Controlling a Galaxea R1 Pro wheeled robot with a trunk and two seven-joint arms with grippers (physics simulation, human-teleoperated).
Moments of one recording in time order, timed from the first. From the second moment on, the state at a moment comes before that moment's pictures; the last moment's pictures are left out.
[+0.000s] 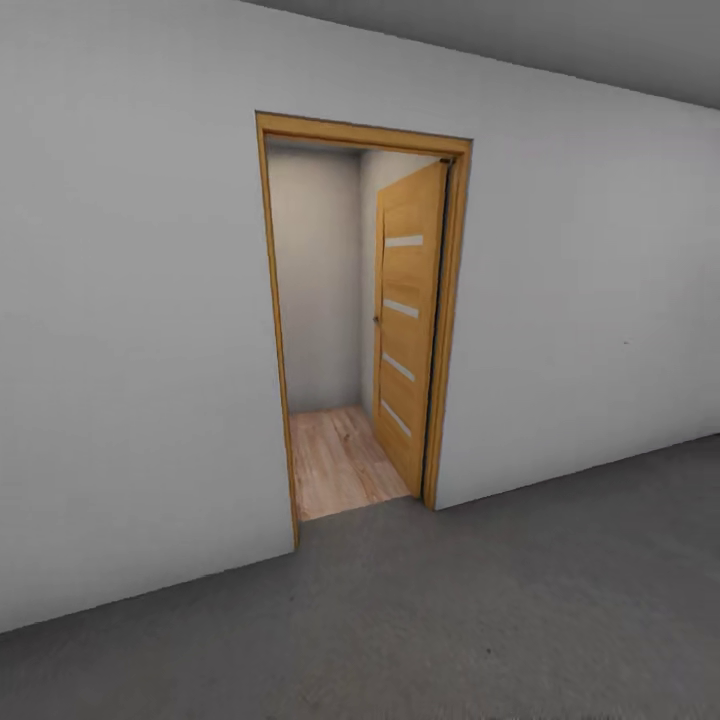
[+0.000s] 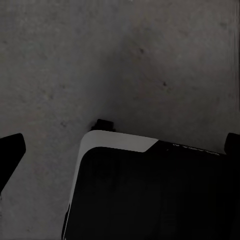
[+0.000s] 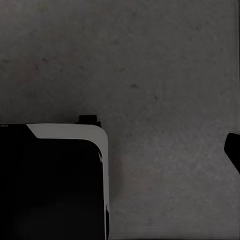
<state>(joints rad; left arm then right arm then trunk) -0.27 -0.01 0.05 0.00 0.17 0.00 0.06 -0.23 -0.04 0.18 0.03 -0.15 -0.05 -0.09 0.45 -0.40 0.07</state>
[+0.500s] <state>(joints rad) -0.27 -0.01 0.05 0.00 0.17 0.00 0.06 -0.23 -0.05 0.18 0.03 -0.15 -0.05 -0.09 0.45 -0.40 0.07</state>
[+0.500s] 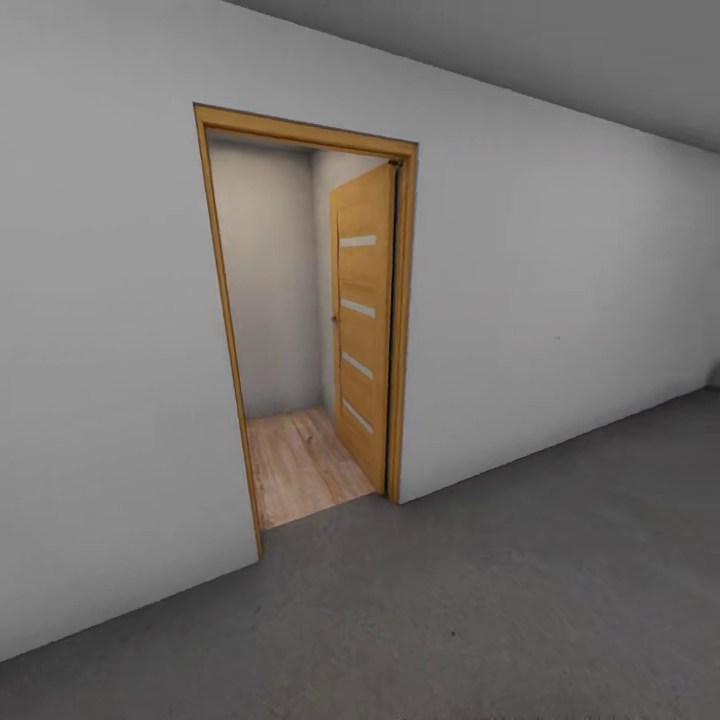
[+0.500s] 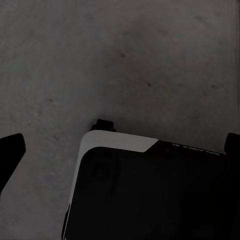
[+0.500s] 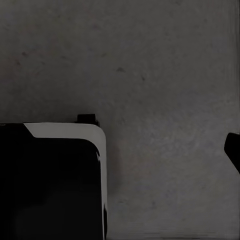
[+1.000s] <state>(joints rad) -0.27 -0.01 0.05 0.00 0.17 0.00 0.06 -0.23 -0.05 0.18 0.03 -0.15 -0.04 -0.10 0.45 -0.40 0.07</state>
